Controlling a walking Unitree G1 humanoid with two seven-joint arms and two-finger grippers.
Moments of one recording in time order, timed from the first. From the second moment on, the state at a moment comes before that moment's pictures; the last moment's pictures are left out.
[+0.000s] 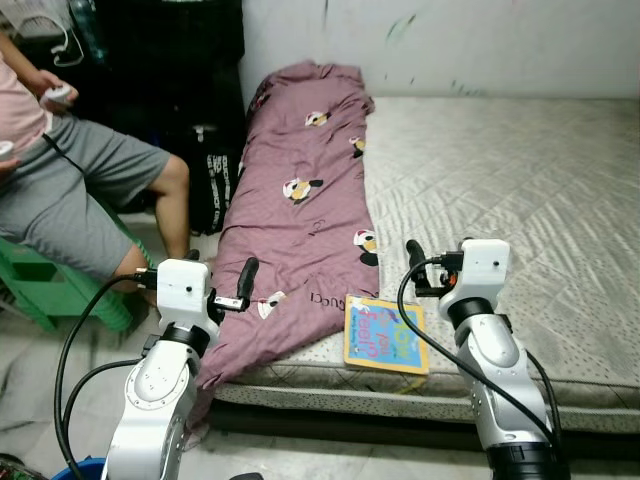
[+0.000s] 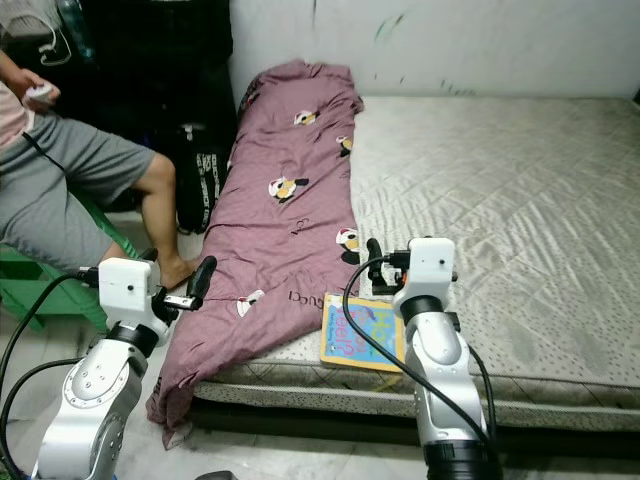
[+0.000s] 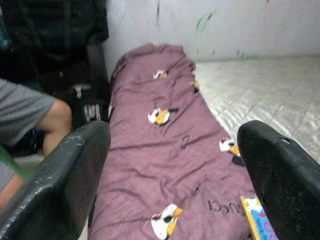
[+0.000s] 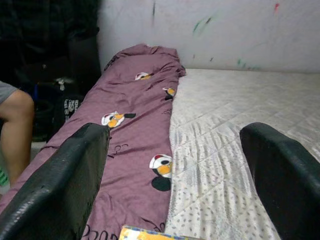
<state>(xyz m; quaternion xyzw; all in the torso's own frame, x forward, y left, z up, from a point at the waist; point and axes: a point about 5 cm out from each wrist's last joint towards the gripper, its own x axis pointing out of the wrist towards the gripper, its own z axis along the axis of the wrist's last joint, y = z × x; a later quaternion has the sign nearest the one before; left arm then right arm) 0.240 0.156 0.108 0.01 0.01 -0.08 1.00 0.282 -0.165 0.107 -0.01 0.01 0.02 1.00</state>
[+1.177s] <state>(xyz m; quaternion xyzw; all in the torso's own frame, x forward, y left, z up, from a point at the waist) 0.248 0.151 0.113 0.02 0.01 -0.09 1.00 0.285 -0.162 0.116 -0.03 0.00 0.04 1.00</state>
